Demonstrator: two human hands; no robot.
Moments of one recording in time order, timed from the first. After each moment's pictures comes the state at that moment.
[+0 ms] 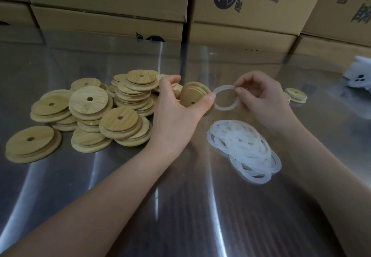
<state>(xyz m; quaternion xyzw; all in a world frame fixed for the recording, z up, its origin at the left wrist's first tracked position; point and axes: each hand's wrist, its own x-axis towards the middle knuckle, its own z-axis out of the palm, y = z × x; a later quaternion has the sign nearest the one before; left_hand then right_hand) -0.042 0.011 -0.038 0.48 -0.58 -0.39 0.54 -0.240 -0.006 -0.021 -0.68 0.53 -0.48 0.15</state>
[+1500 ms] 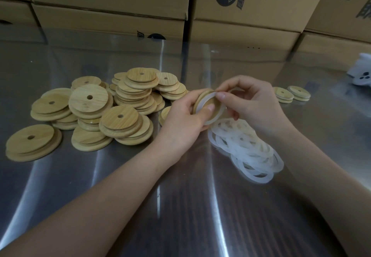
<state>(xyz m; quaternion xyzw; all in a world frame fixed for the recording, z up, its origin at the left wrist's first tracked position) -0.046 0.014 -0.044 0.35 -0.57 -0.56 0.48 -0.210 0.007 -0.022 -0.69 0.42 -0.52 0.29</state>
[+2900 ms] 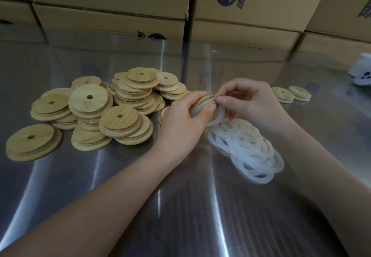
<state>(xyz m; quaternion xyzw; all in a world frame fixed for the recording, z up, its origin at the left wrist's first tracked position) -0.044 0.016 -0.047 0.38 -0.66 -0.40 0.50 -0.218 0.001 -0.022 -0.72 0.42 -0.46 0.31</state>
